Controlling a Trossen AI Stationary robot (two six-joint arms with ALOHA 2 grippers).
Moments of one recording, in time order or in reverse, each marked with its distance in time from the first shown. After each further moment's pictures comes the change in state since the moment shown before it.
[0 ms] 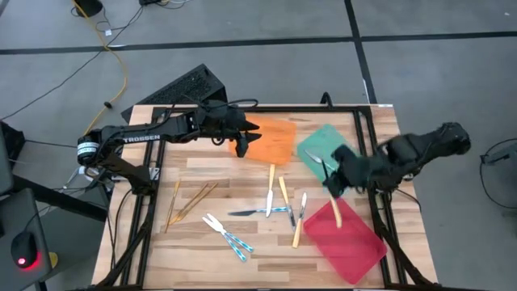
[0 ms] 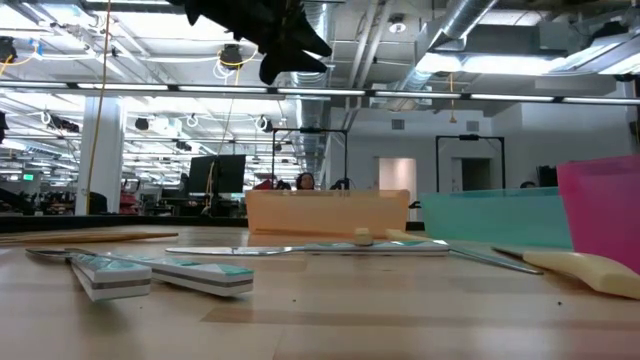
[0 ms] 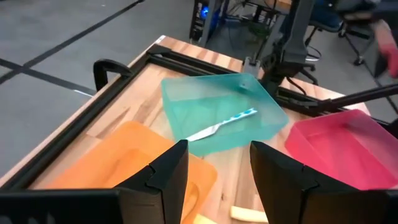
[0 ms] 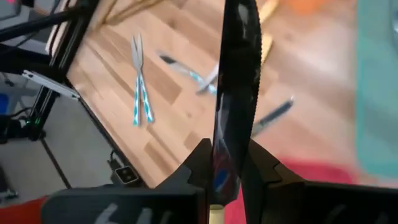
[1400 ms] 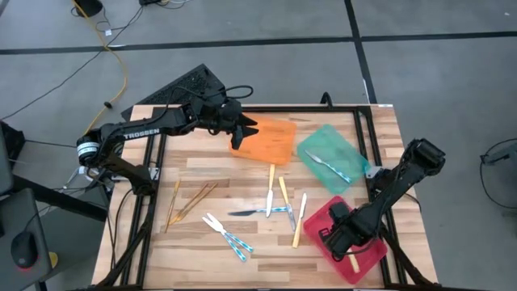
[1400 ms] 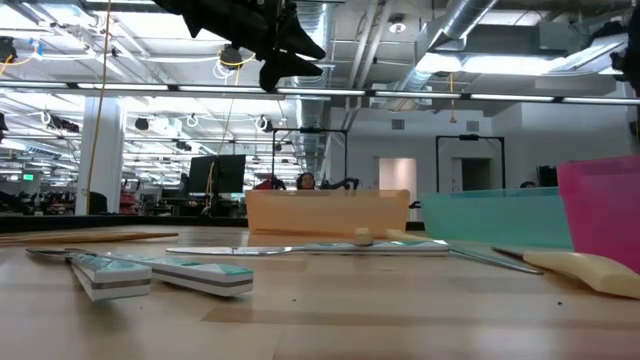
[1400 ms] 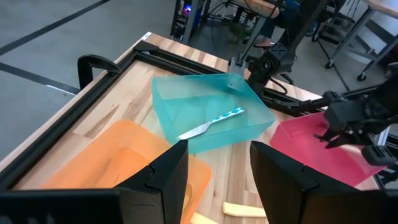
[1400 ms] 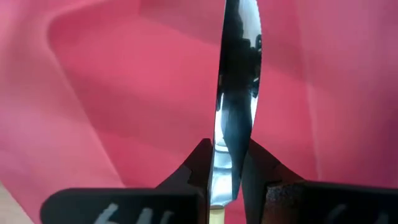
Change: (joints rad) left arm 0.112 0.000 0.000 -0.001 0.190 0.002; right arm 0.362 0.447 -0.295 0.090 -0.251 0.656
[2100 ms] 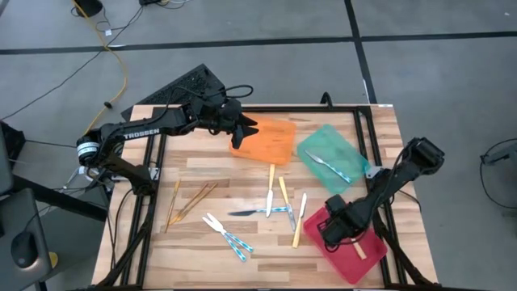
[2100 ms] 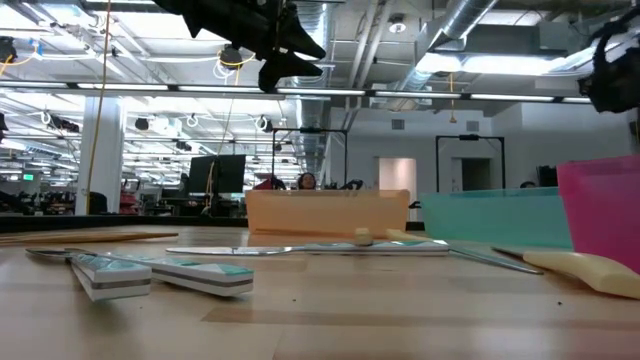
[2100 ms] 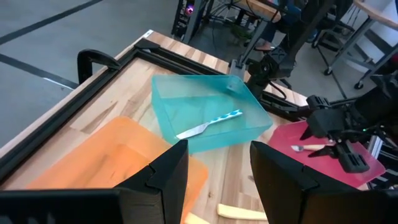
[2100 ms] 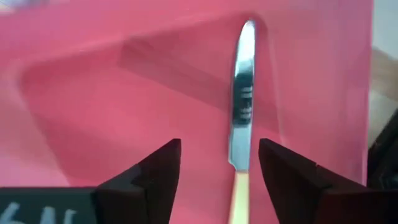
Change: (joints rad) left arm 0.000 0.000 0.000 0.002 -0.002 -0.049; right arm -0.082 -0.012 -0.053 -0.036 0.037 -0.154
